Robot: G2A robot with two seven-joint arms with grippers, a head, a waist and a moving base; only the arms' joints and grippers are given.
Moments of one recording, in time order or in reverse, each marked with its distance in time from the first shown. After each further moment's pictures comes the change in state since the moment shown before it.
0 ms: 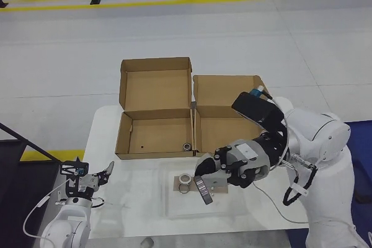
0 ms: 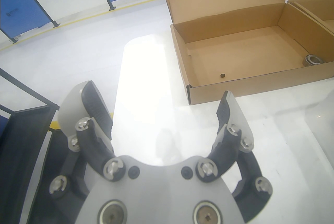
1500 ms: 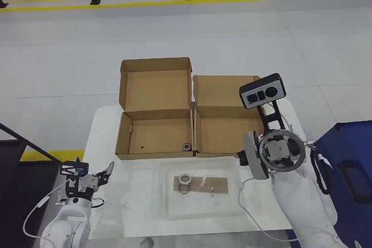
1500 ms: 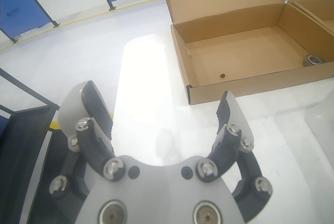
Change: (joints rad) left arm 0.000 0.000 0.000 0.000 0.000 0.000 0.000; right arm -0.126 -0.028 -0.141 0.056 0.812 0.246 -0.252
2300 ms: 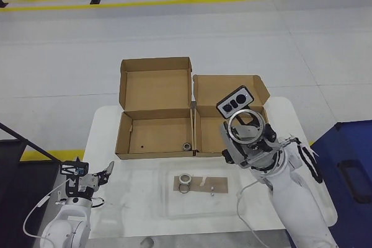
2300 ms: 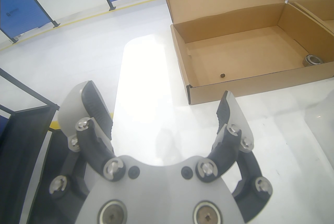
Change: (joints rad) left arm 0.000 0.000 0.000 0.000 0.000 0.000 0.000; right arm -0.086 0.002 -0.019 -0.033 0.068 0.243 -0.202
